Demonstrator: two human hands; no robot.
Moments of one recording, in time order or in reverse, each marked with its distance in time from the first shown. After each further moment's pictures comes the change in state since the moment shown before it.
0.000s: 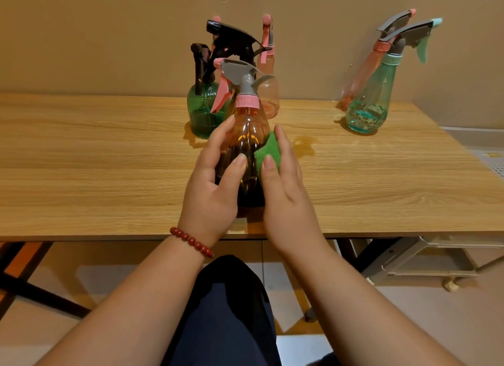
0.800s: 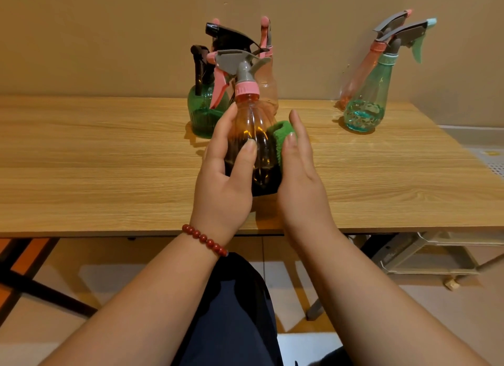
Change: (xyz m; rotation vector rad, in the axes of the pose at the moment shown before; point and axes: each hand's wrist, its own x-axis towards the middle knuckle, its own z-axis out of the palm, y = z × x) left_hand -0.001 0.025 0.017 -0.004 0.098 -0.009; right_hand 0.006 -0.013 -0.013 0.110 0.095 0.052
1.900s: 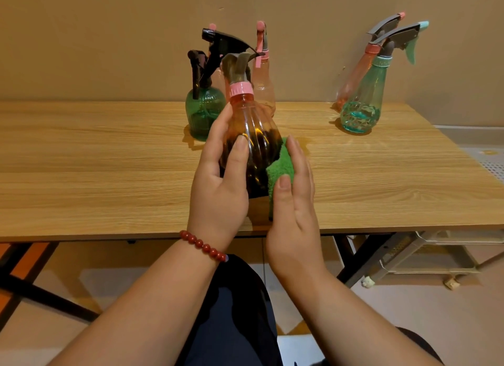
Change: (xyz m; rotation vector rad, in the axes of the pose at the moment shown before) left_hand -0.005 0.011 0.002 -0.044 0.041 -0.021; right_hand -0.039 0.019 0.010 -0.061 0.079 -0.220
